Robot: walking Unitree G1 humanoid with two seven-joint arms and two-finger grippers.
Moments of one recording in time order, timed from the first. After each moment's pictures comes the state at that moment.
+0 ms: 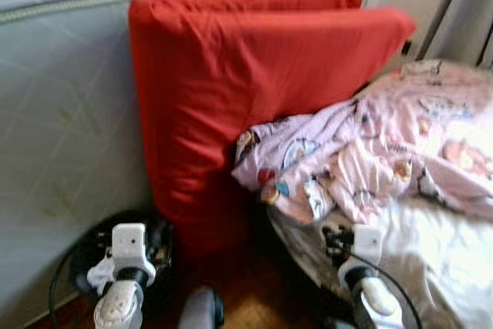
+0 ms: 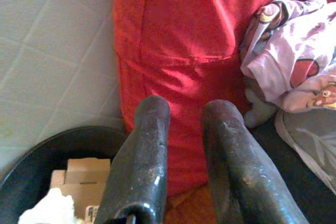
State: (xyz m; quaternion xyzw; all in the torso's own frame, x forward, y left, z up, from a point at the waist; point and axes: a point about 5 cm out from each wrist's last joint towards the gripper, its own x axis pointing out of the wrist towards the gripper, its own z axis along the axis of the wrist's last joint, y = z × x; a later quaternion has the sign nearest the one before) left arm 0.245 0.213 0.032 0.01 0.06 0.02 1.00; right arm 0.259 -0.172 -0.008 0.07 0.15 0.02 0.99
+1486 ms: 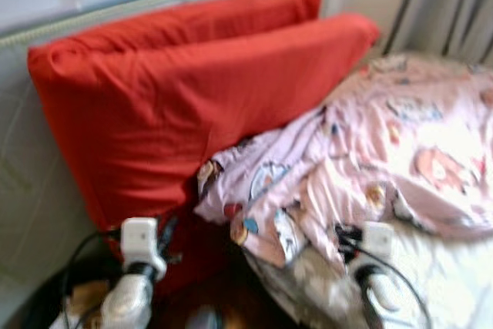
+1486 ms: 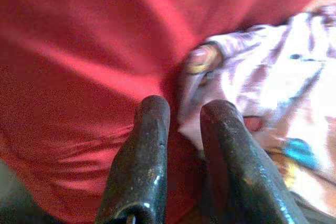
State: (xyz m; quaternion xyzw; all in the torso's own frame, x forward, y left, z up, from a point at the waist) left arm 0.249 0.207 0.036 0.01 0.05 0.01 1.00; right arm 0.264 -0.173 -0.008 0.07 0.16 0.01 0.99
